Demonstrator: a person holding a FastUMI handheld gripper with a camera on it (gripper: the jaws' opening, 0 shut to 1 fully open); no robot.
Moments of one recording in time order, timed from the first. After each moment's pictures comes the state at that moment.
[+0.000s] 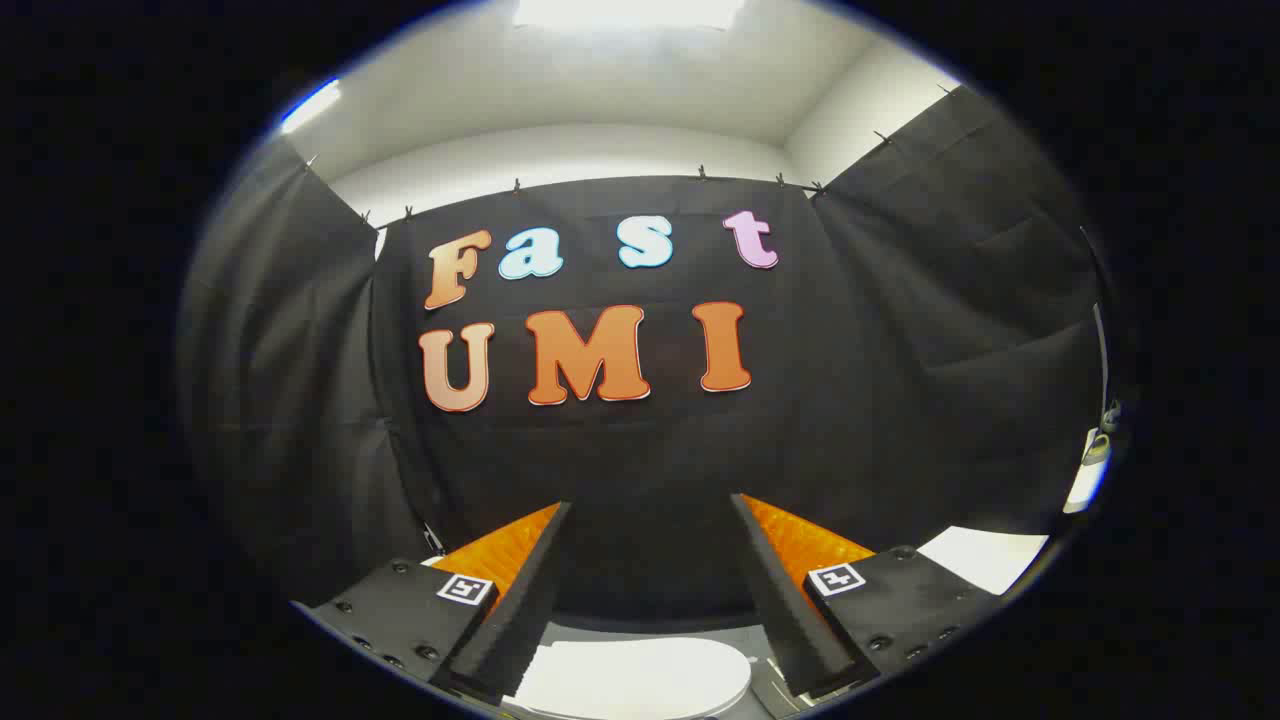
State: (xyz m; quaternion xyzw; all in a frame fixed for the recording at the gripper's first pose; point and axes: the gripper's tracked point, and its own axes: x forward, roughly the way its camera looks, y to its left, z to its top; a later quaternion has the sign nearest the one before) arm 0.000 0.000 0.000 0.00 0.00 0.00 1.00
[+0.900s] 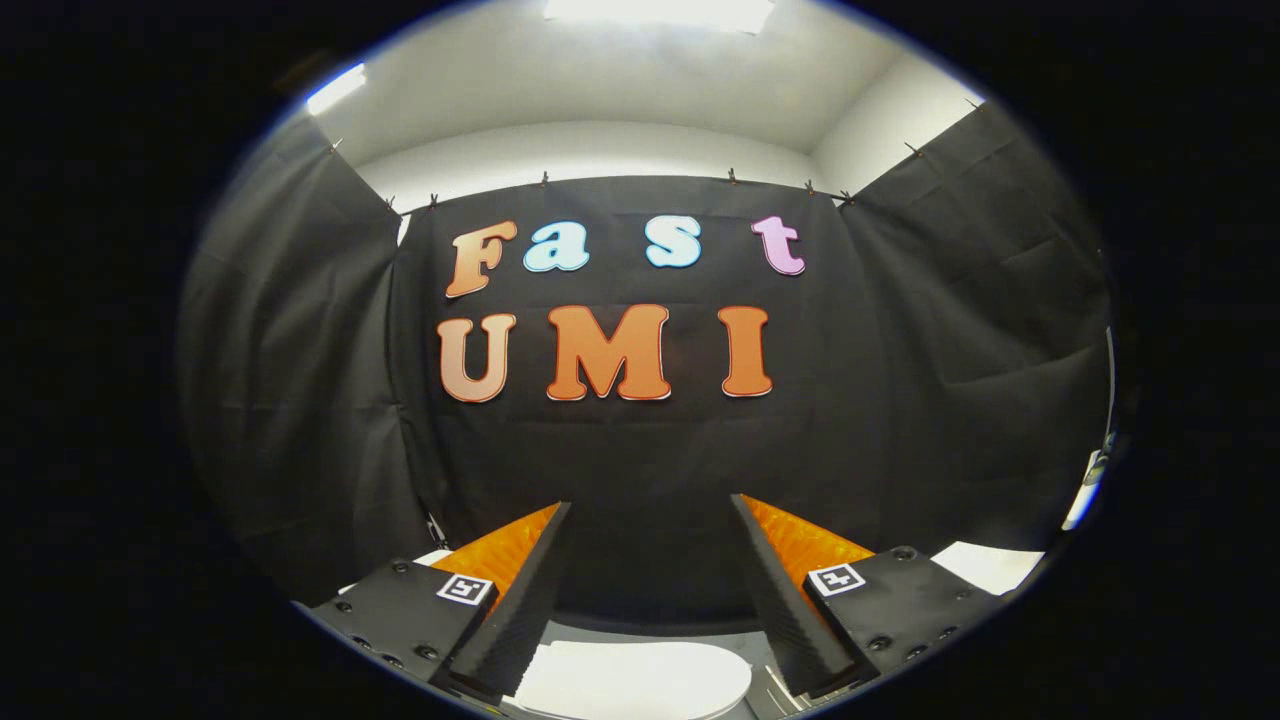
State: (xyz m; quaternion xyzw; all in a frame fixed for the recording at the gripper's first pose) arm 0.011 0.024 -0.007 -0.02 0.01 0.02 1.00
